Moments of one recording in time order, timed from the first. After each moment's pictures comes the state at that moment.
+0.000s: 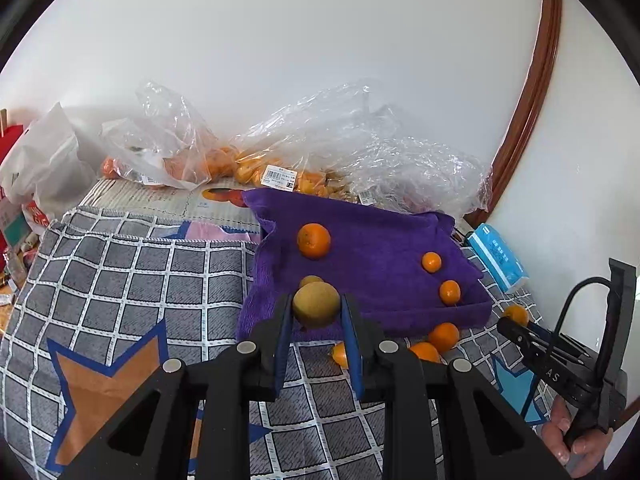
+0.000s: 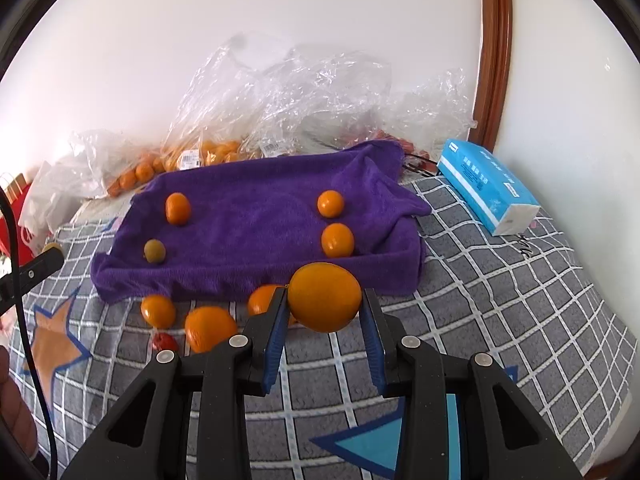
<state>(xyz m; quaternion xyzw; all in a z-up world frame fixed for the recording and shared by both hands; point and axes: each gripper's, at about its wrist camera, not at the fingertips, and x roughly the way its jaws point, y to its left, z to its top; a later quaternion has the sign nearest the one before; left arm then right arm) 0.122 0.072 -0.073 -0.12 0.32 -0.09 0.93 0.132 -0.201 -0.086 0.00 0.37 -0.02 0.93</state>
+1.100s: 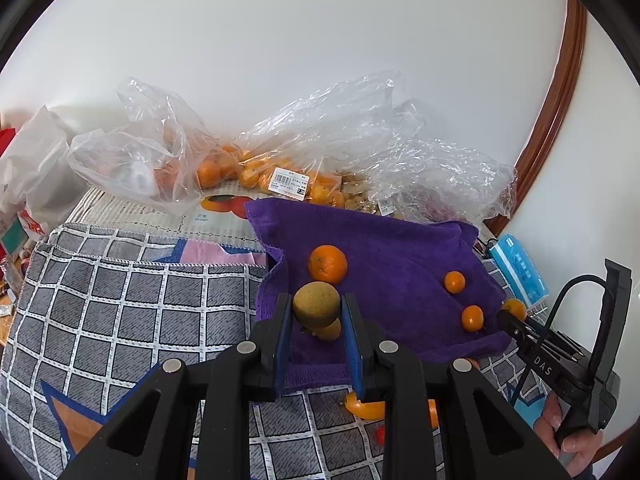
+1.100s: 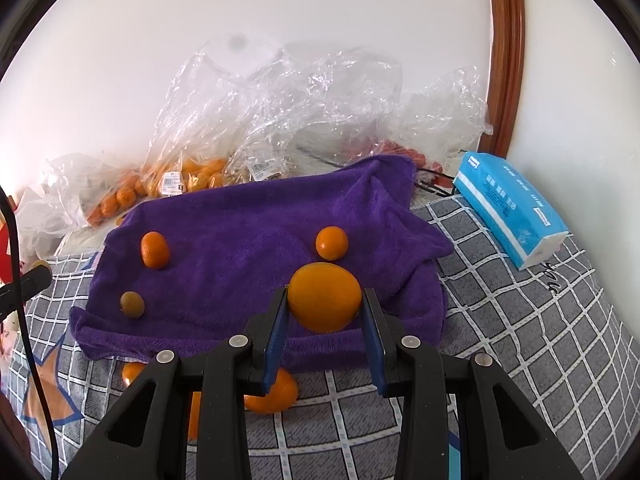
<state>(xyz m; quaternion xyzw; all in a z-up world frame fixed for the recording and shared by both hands) 0.180 0.071 -0.071 -0.12 0.35 -0.07 0.93 0.199 -0.204 -0.095 0.02 0.37 -0.02 0.93</state>
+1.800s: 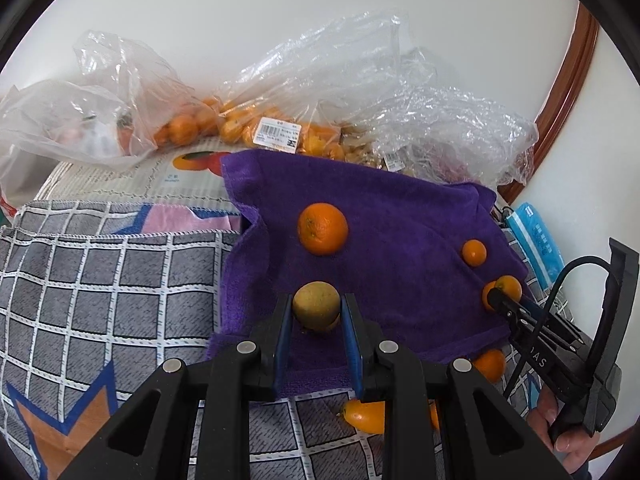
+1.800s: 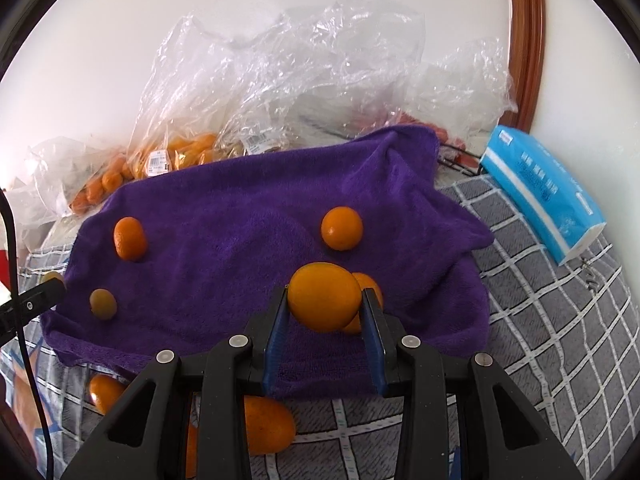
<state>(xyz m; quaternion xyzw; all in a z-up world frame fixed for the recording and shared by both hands) 0.216 0.047 -0.114 -0.11 0.41 -0.08 0.90 0.234 -0.199 -0.128 0.01 0.39 -0.01 0.92</state>
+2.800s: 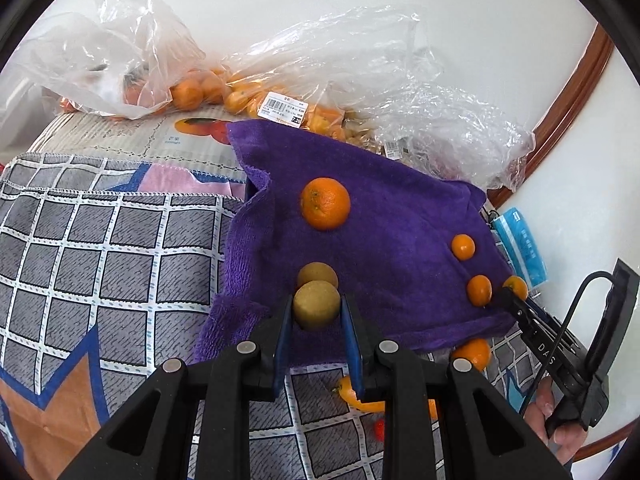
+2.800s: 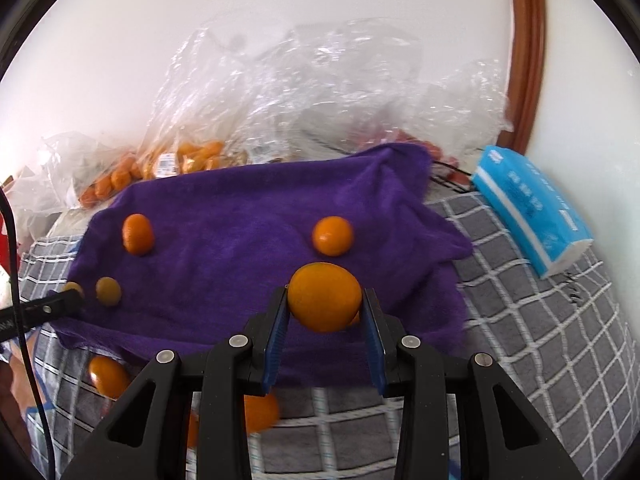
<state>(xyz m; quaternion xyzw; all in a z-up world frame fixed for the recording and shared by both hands) 0.213 0.065 -0.111 -0.17 0.43 -0.10 0.88 0.216 -0.217 -0.117 0.00 0.37 -0.01 0.93</state>
